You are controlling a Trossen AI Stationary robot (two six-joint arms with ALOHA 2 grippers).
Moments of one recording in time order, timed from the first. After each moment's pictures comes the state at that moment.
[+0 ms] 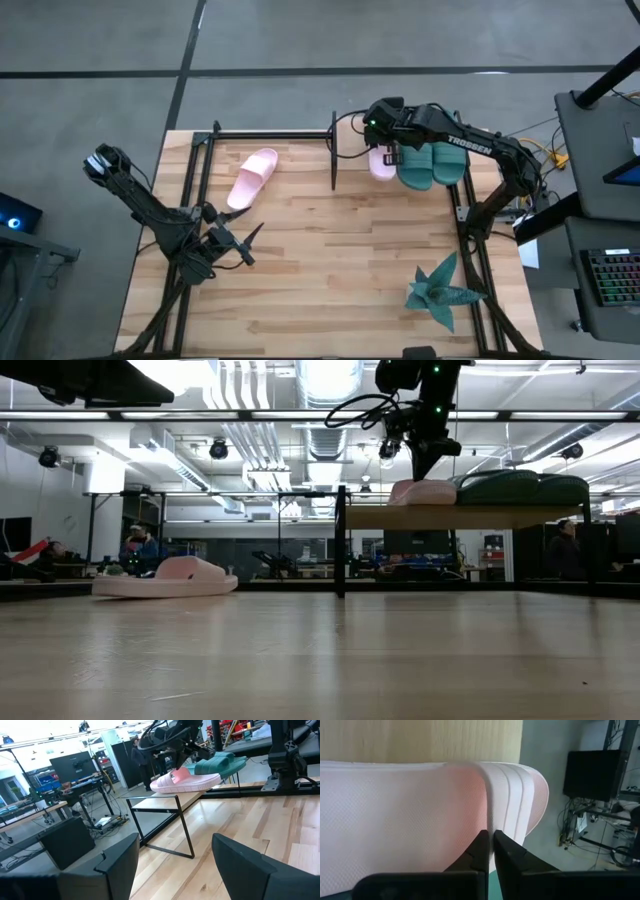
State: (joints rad) left arm -0.78 1.04 0.48 0.20 -1.51 -0.14; right arm -0.46 1.61 1.54 -1.07 0.50 -0.65
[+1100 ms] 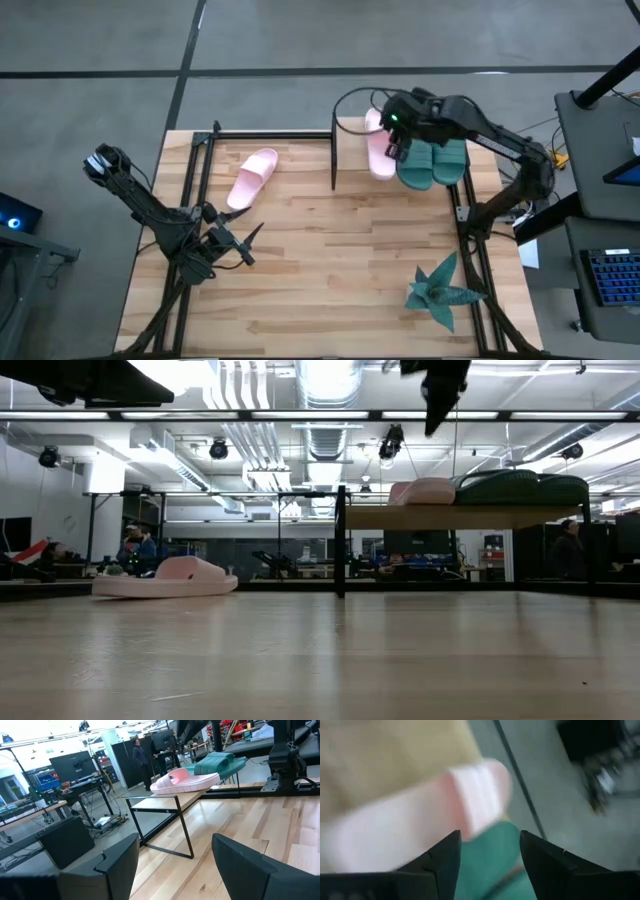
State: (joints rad) left arm -0.78 1.05 0.48 0.20 -1.51 -0.15; right arm -0.39 1.51 1.74 -1.31 0.53 -0.15
